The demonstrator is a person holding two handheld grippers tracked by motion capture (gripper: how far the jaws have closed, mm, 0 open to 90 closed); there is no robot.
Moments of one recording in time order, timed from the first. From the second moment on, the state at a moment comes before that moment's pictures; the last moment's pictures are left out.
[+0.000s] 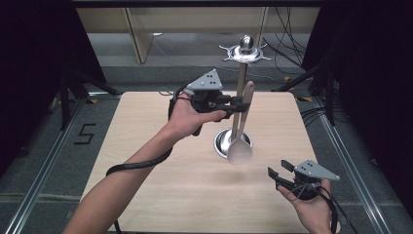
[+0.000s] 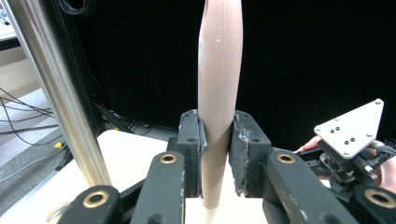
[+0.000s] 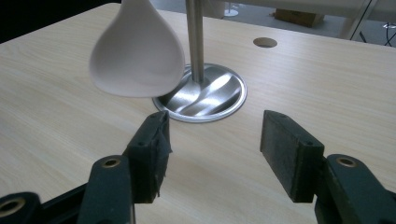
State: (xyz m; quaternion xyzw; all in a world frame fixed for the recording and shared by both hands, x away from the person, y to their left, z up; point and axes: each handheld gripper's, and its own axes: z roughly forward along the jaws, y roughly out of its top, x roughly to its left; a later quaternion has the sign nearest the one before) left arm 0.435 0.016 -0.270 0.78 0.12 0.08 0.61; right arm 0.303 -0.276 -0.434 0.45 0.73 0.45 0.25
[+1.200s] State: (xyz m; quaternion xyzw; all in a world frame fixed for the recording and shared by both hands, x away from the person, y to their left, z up) left arm 0.448 0.014 -0.245 0.77 0.13 0.07 0.62; right arm 0.303 -0.276 -0.435 0.45 0.73 0.46 0.24
